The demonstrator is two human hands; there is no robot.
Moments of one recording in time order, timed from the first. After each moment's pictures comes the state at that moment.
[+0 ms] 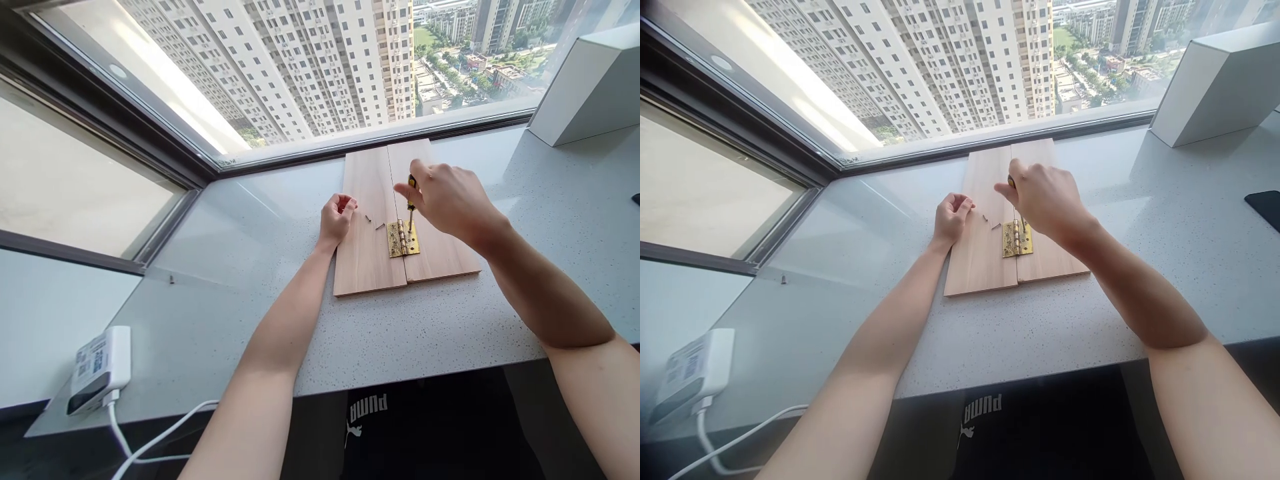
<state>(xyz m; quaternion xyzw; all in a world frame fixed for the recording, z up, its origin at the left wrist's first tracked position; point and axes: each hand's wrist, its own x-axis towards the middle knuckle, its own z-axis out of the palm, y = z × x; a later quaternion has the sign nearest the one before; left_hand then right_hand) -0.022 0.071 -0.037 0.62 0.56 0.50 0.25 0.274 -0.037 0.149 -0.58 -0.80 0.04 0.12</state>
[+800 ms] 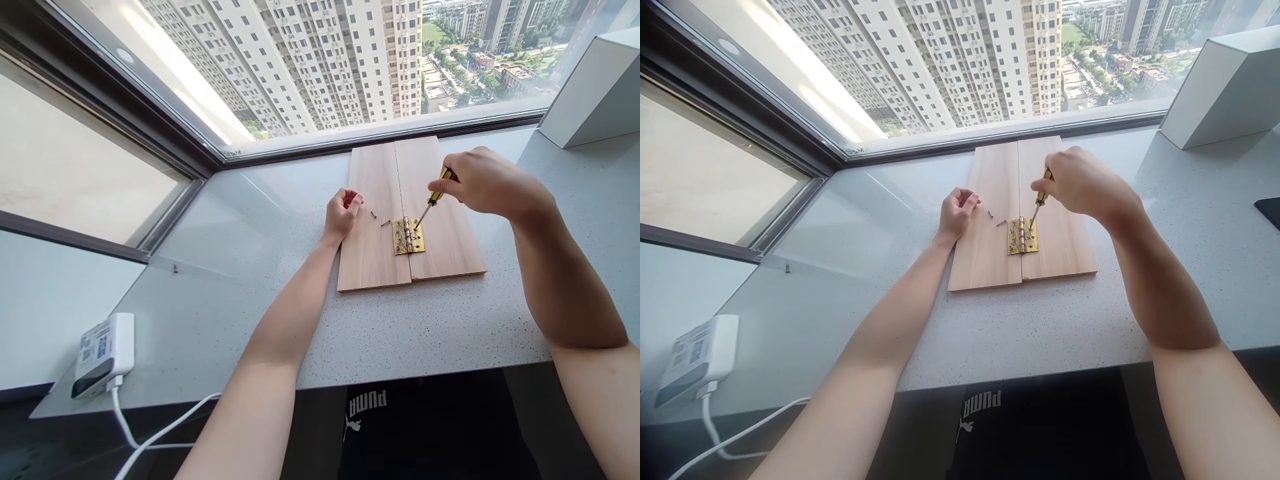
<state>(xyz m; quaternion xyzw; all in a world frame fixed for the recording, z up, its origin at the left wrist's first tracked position) -0.021 0.075 -0.039 0.62 0.55 0.50 0.25 0.316 -0.005 0.152 -0.59 -0.80 0.09 0.08</state>
